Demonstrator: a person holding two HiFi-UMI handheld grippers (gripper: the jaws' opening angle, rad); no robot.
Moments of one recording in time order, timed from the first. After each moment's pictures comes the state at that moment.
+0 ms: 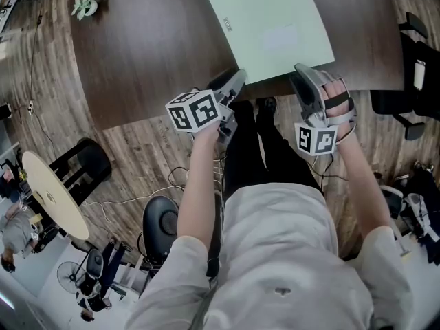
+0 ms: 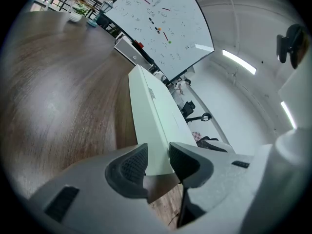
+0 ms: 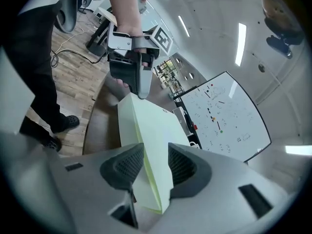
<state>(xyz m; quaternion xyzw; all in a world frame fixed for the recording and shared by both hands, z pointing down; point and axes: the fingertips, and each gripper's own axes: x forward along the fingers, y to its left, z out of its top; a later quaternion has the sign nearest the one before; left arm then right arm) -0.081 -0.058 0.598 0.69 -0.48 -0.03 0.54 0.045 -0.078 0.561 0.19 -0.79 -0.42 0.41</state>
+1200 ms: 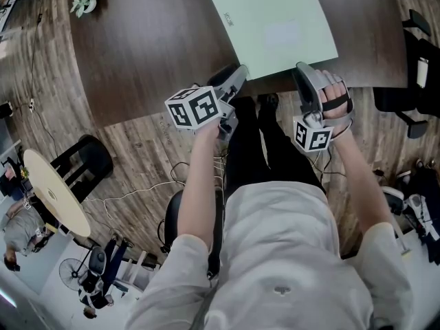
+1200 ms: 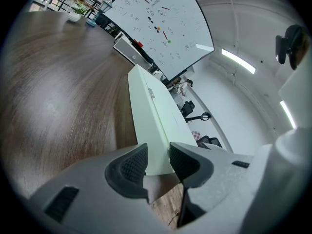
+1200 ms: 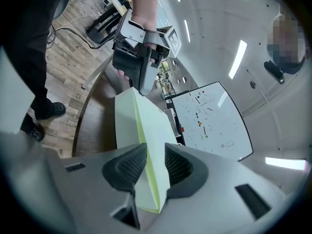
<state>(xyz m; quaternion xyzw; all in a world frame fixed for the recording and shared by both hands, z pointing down) -0.081 -0.058 0.597 0.70 -0.47 -0.03 0.54 0.045 -0.075 0.566 0.25 -0.74 -0.49 0.39</state>
